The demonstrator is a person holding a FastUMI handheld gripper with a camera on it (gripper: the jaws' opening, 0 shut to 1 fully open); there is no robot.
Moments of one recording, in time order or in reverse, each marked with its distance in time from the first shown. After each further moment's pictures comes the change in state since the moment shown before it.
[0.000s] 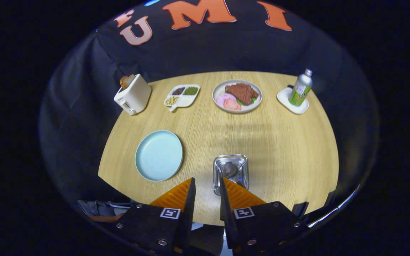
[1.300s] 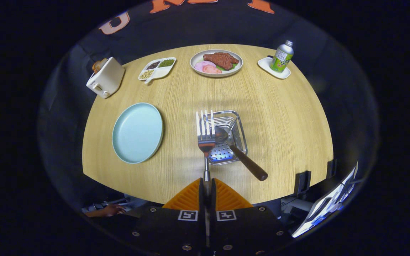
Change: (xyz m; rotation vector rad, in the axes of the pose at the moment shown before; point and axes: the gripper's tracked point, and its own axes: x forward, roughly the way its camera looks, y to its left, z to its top) arm 0.020 -0.003 -0.106 0.115 0.330 -0.160
